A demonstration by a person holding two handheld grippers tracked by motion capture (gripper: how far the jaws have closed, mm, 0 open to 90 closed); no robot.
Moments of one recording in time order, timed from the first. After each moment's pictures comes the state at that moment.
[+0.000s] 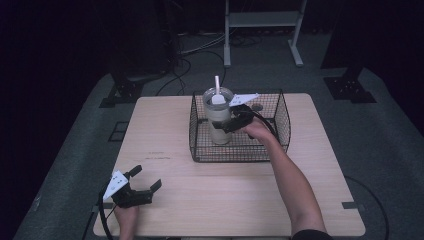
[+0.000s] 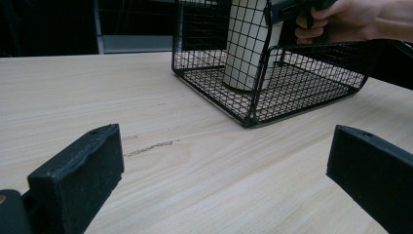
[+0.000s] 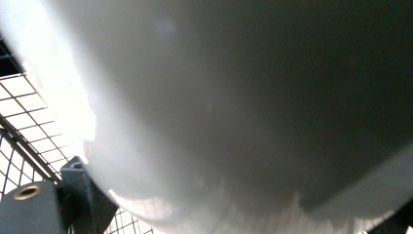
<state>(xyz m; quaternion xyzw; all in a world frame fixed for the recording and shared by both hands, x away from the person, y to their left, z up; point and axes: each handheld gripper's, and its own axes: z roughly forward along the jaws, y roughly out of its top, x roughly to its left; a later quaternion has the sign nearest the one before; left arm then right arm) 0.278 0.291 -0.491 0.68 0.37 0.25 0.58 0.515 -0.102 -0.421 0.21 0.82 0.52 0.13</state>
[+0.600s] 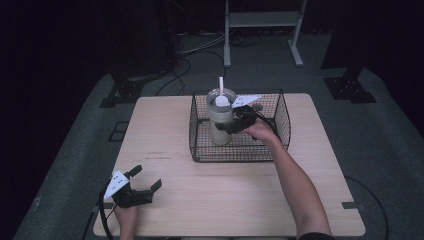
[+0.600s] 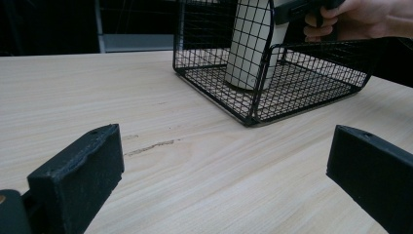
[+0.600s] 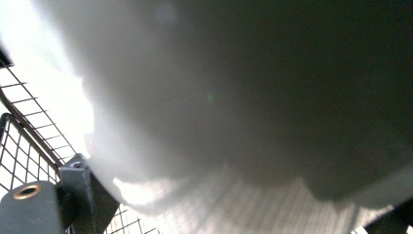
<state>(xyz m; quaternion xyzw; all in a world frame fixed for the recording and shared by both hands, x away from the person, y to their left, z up) 0.279 0.290 -0.492 0.68 0.38 0.25 0.58 0.509 -0.110 -0.420 0.21 0.82 0.51 0.13</state>
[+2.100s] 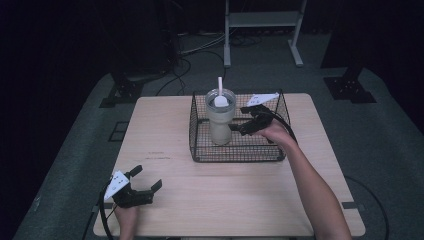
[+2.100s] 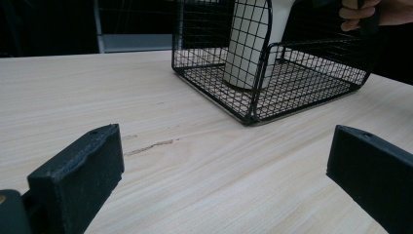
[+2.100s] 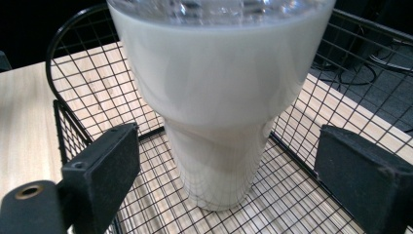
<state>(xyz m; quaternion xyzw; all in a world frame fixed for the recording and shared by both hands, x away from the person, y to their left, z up) 0.278 0.289 -0.492 0.68 0.37 0.25 0.58 0.477 -0.151 -0.390 0.25 0.83 0.49 0.13</state>
